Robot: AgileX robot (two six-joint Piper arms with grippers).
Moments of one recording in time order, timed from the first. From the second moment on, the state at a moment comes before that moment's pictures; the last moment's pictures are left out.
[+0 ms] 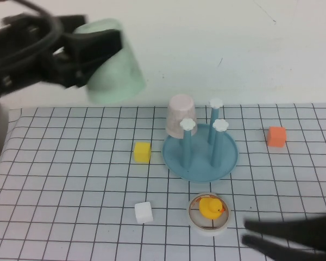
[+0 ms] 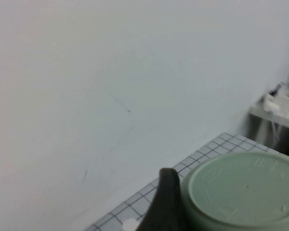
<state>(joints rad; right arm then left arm) 0.91 0.81 -0.56 1.74 0.27 -2.13 -0.10 1.27 -1.07 -1.69 0.80 1.58</state>
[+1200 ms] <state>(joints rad) 0.91 0.76 -0.35 1.74 0.29 -1.91 -0.43 2.32 -1.97 -1.68 0.64 2.10</state>
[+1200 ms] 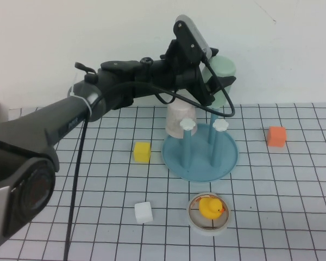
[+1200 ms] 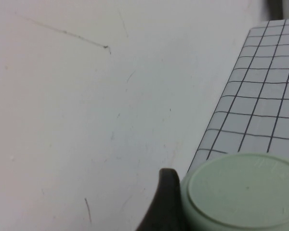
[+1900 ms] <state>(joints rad) 0.91 0.76 -0.35 1.74 0.27 -1.91 -0.44 2.35 -2.00 -1.69 0.61 1.92</state>
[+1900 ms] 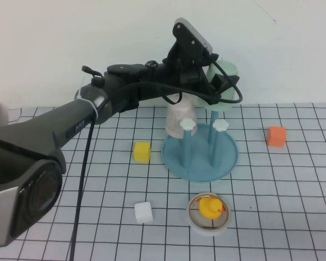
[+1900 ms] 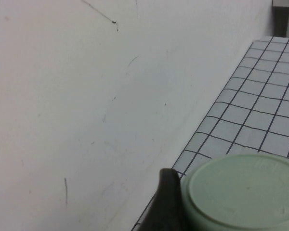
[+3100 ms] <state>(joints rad) 0.91 0.76 -0.47 1.75 -0.08 -2.17 -0.46 1.81 -2.00 -1.07 0.54 1.63</state>
